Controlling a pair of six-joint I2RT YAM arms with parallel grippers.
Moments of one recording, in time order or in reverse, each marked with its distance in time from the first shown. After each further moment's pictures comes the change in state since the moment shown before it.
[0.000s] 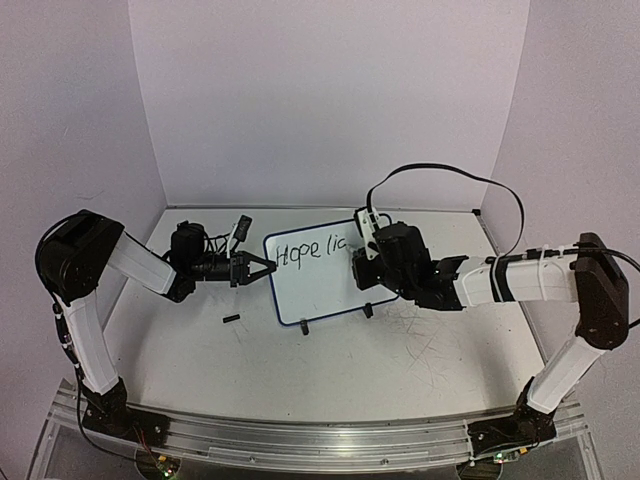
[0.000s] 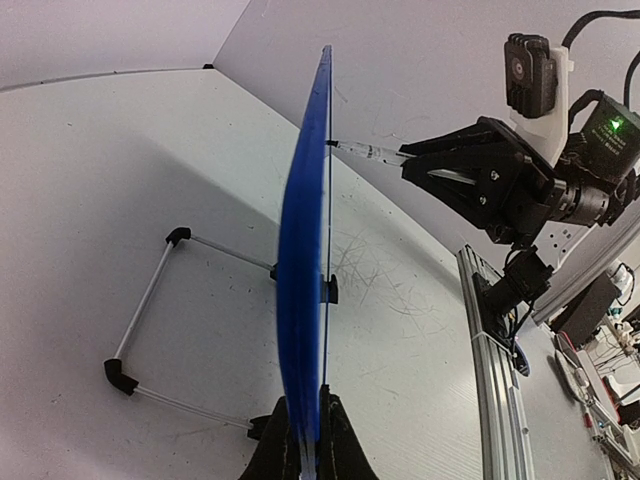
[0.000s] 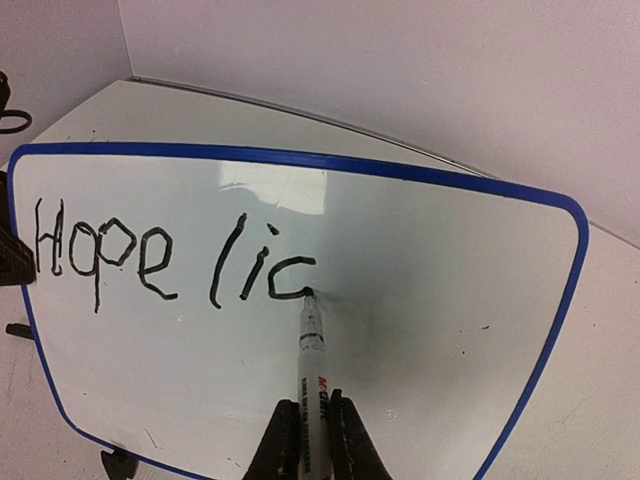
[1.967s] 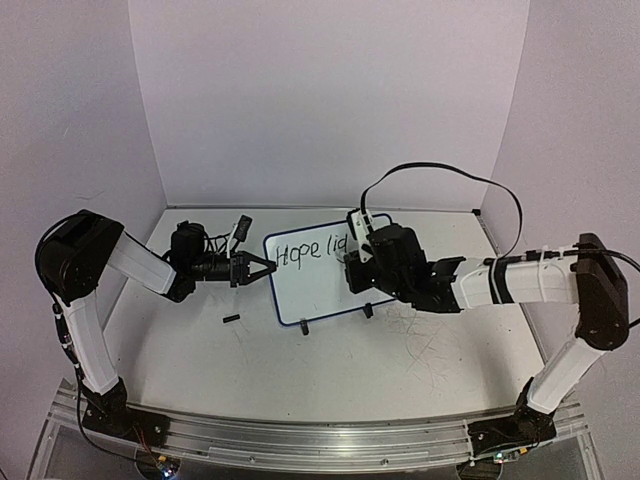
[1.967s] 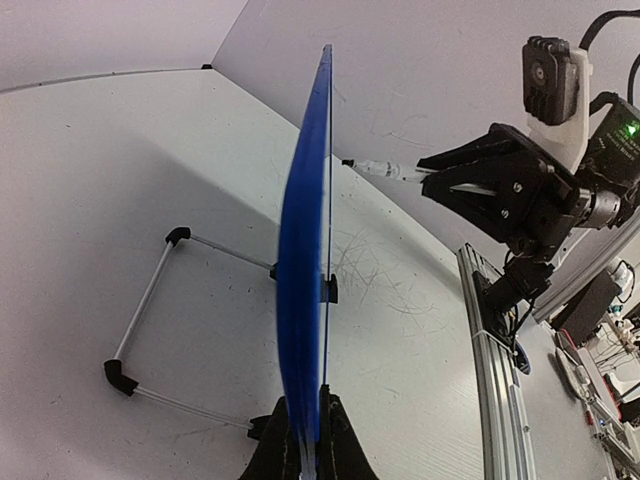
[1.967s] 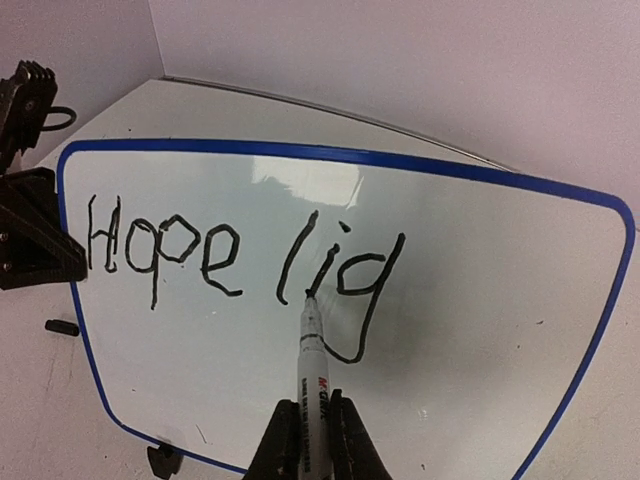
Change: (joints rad) left arm 0.000 -0.001 0.001 -0.002 0.002 0.007; right arm 0.042 0.000 0.017 -0.015 -0.040 0.045
